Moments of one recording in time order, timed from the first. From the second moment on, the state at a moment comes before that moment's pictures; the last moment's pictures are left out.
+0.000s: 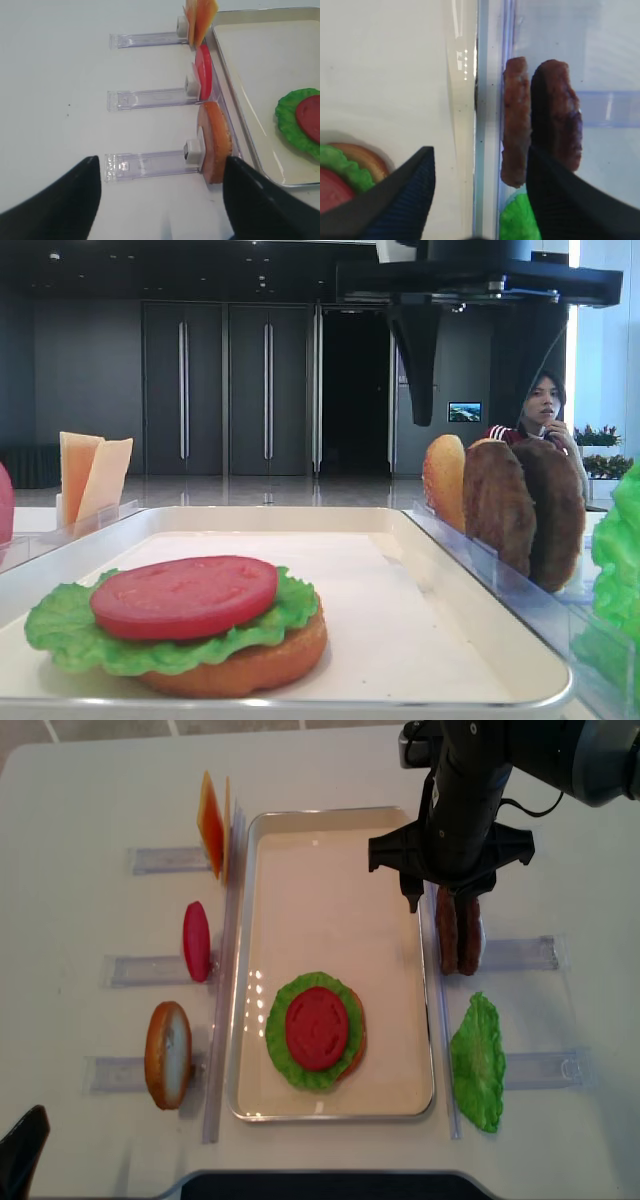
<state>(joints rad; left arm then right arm) 0.04 -0.02 -0.47 -0.06 1.11 0.09 0.61 1.82 -1.45 -0.01 1.18 0.56</state>
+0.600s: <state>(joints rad) 0.04 -0.02 -0.47 -0.06 1.11 0.09 0.61 1.82 -1.45 -0.05 1.17 0.56</state>
